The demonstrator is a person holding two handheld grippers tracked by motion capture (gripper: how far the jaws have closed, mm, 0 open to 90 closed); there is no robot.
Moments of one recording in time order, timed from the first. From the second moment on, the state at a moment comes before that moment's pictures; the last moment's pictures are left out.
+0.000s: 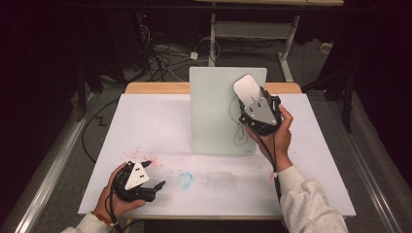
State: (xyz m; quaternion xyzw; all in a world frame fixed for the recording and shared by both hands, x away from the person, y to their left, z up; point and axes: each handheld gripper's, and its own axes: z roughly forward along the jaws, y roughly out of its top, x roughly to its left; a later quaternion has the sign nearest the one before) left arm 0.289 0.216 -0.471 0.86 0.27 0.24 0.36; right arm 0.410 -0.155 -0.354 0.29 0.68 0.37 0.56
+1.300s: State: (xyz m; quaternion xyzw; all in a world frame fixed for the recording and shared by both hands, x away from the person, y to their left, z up) left arm 0.289 0.216 -0.471 0.86 0.27 0.24 0.36; right arm 0.403 -0.157 -0.368 0.28 0.69 0.35 0.56
